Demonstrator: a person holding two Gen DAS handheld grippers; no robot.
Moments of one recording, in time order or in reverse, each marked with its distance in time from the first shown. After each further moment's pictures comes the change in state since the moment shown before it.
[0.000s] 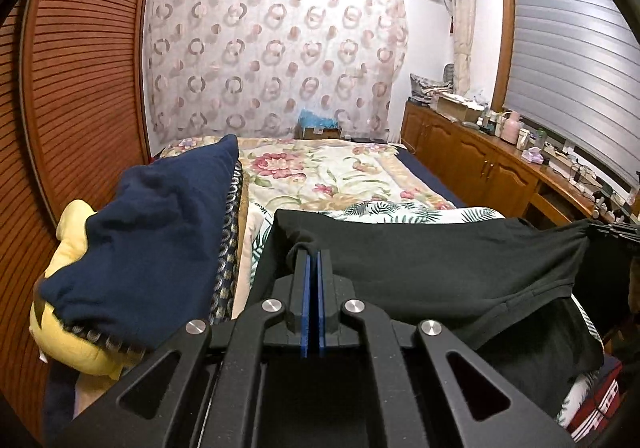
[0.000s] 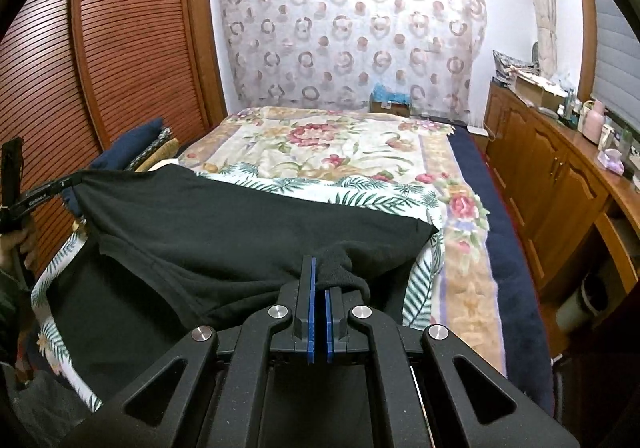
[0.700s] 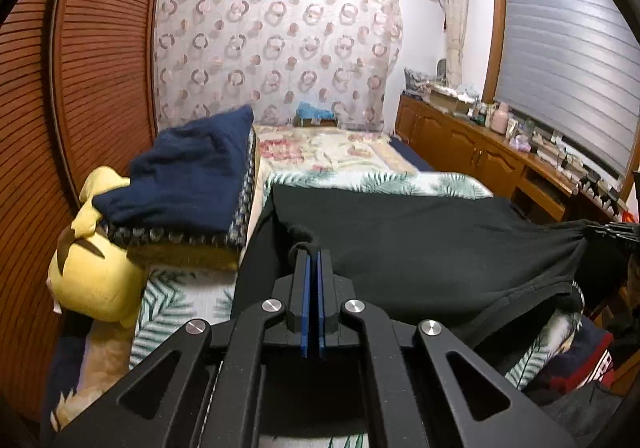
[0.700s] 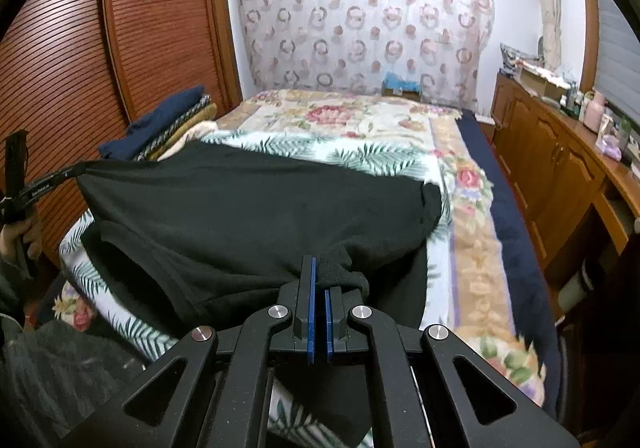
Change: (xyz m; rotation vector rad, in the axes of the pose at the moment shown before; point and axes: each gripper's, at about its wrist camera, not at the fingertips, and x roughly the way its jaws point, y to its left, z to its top) left arm -0.077 -0.001 -0.071 -0.001 0.034 -0.003; right arm -0.078 0.039 -0.060 -0.010 0.052 0.050
